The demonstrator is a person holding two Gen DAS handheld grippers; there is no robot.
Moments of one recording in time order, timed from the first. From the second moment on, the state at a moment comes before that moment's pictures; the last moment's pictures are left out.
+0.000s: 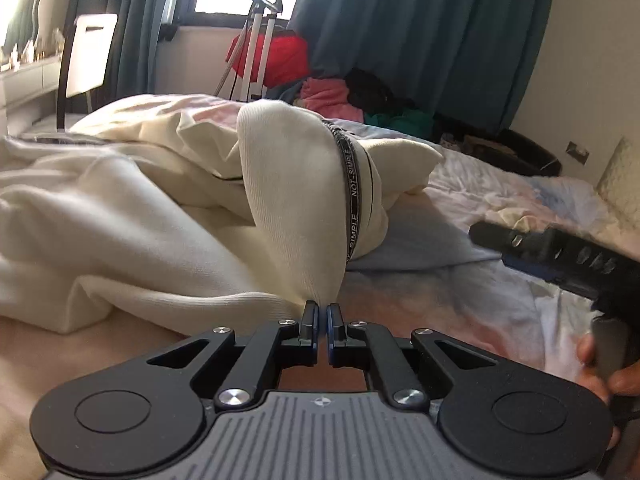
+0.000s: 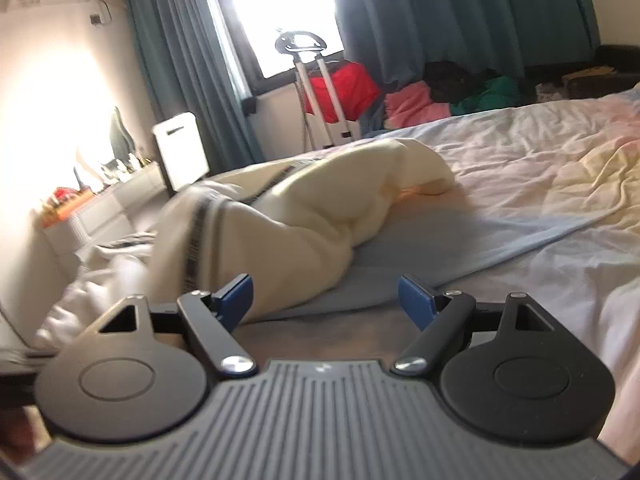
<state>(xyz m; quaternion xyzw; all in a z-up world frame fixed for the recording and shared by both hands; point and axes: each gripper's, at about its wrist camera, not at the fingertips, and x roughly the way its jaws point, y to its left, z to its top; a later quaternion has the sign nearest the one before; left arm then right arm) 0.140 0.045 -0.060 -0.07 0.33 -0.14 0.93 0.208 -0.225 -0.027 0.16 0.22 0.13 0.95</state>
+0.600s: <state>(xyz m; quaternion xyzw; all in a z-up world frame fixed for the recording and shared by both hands) 0.192 0.077 -0.123 -0.20 0.37 -0.20 0.89 0.513 -0.047 0.042 -0.03 0.35 0.06 0.93</state>
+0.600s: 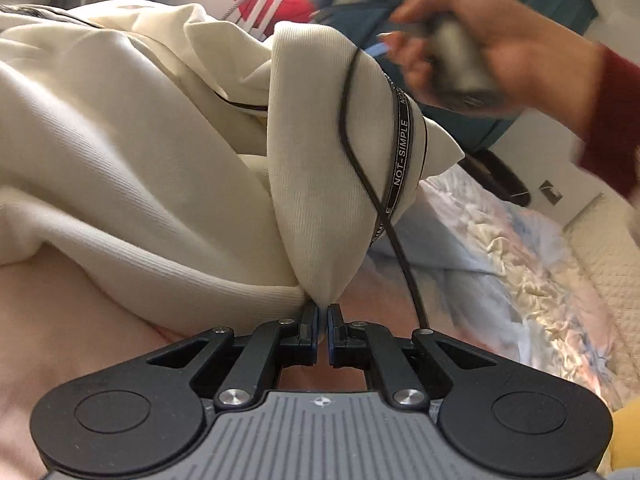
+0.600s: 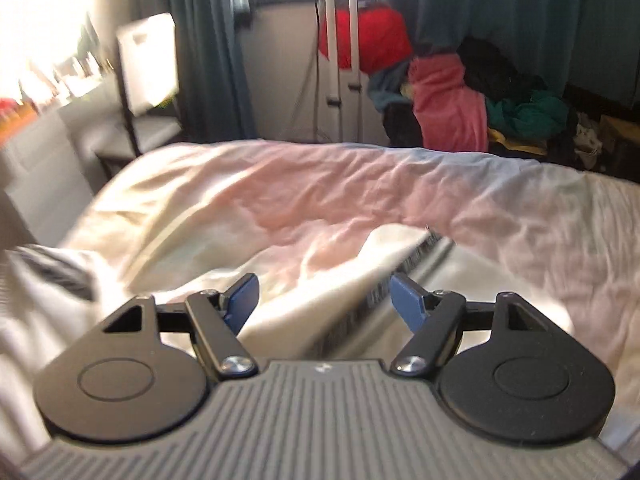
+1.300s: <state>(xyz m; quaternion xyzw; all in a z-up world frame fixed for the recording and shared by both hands) 0.195 0.089 -0.116 -0.20 0.34 -0.22 0.89 0.473 -0.151 0.080 0.02 0.24 -0.08 0.97</state>
